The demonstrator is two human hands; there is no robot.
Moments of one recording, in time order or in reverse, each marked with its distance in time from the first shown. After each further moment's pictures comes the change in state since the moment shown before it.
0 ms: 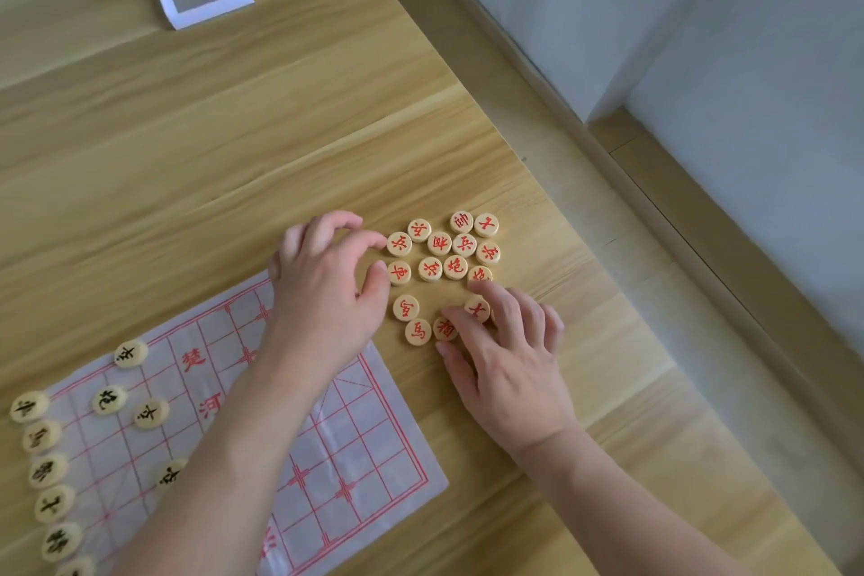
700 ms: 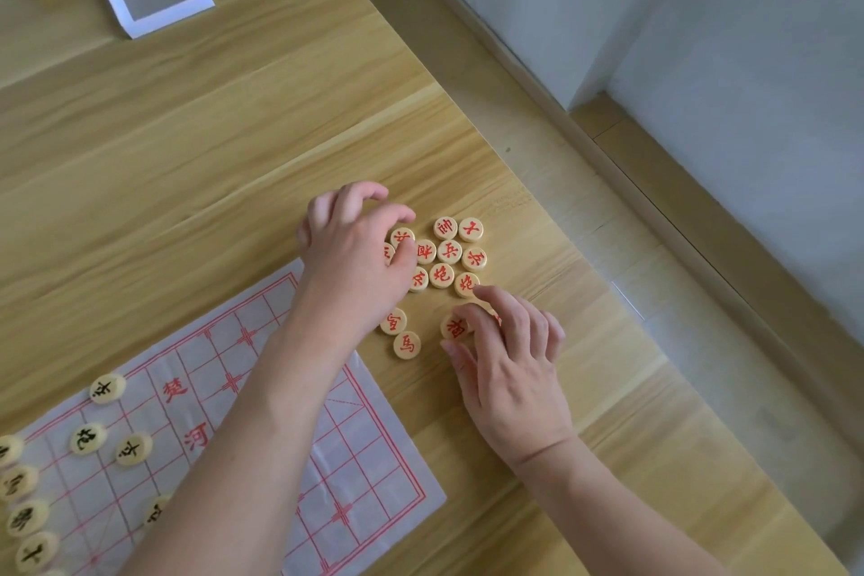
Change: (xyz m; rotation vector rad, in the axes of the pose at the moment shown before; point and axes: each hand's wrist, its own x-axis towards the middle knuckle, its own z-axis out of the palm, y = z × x) left_hand 0.042 0.024 0.021 0.003 -0.102 0.080; right_hand -0.002 0.003 0.006 0.056 0.111 0.091
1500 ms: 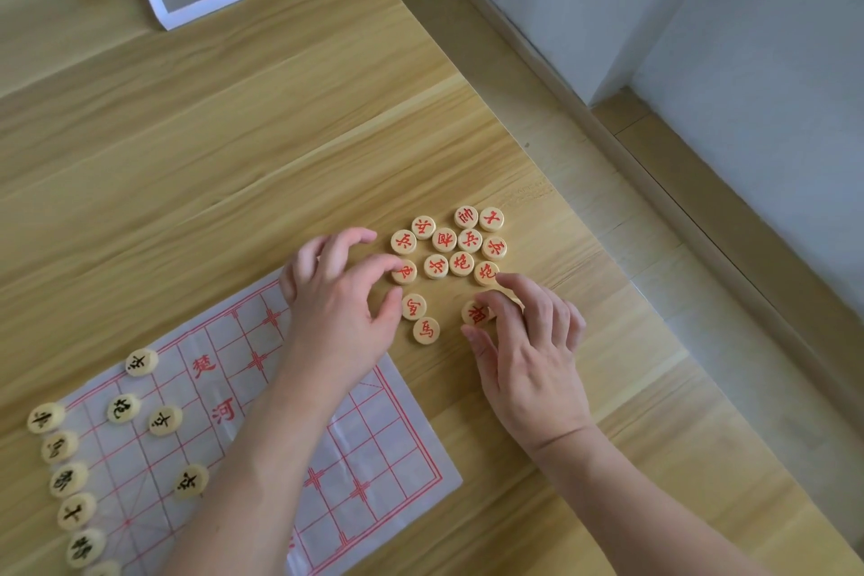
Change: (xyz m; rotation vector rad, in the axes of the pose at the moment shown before) left_hand -0.057 -0.028 -0.004 0.032 0.029 -0.024; right_hand 0.001 -0.001 -0.002 0.009 -0.001 0.012
